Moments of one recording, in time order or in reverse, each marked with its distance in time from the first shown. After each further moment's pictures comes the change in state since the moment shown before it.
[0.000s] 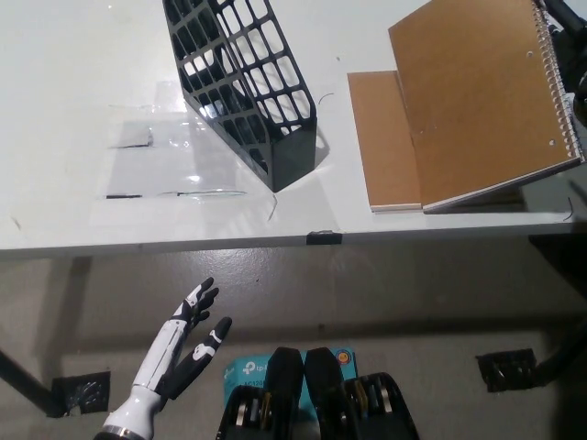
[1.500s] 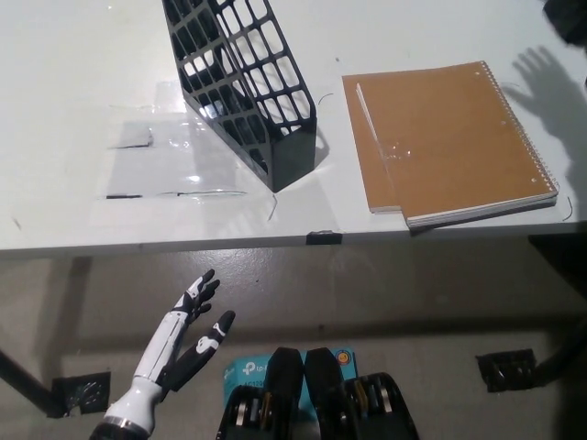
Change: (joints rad) left_arm -0.029 0.000 0.001 0.005 0.001 0.000 0.000; right_arm 0.027 -0.008 0.132 -0.199 -0.085 -0.233 0.219
